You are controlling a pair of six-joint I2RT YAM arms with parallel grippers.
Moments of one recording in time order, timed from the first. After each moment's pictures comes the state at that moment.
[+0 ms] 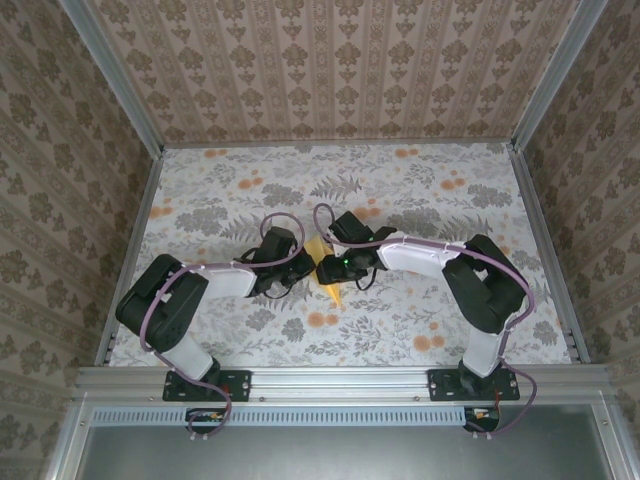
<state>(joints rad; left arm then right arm) -0.65 1.61 0.63 0.19 0.21 -1.06 0.72 1.82 1.12 -0.41 -0.28 0.49</state>
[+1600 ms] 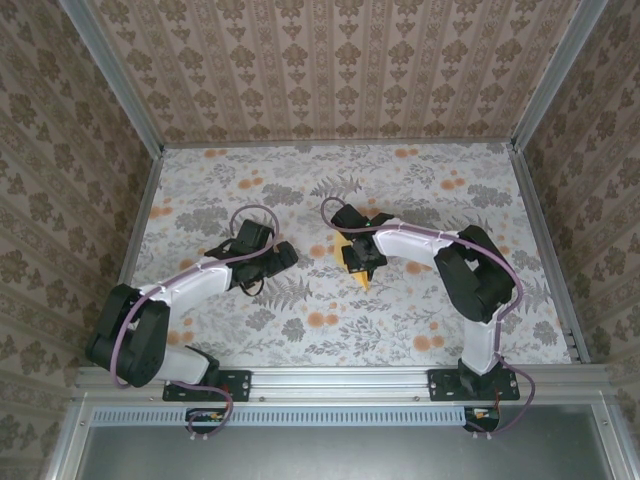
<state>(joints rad) -0.52 1.38 0.69 -0.33 0.03 -0.87 0.66 1.91 1.26 -0.69 0.12 0.51</state>
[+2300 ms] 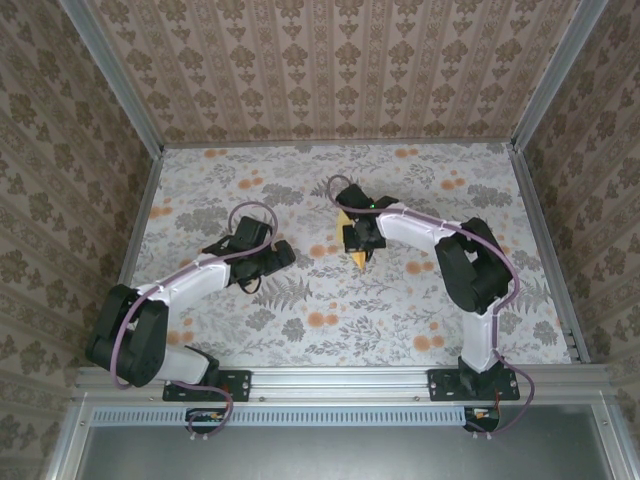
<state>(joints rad) -0.50 1.38 0.73 -0.39 0.02 -0.82 0.56 1.98 1.43 -0.68 0.10 0.51</state>
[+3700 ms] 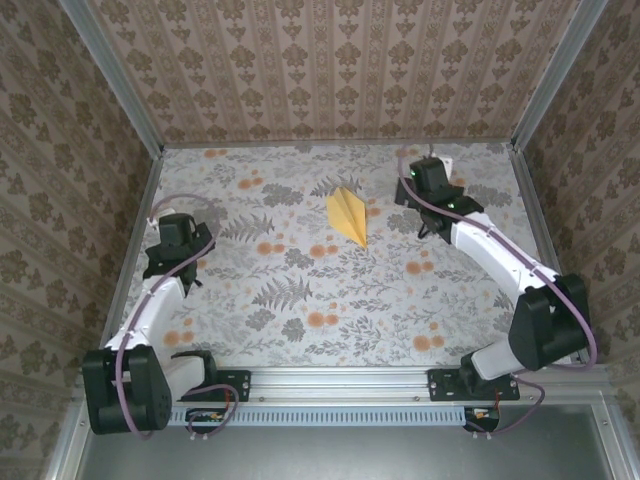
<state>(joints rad) 0.01 1.10 0.59 -0.18 -0.32 -0.29 0.30 1.45 1.09 -0.38 0.49 0.36</state>
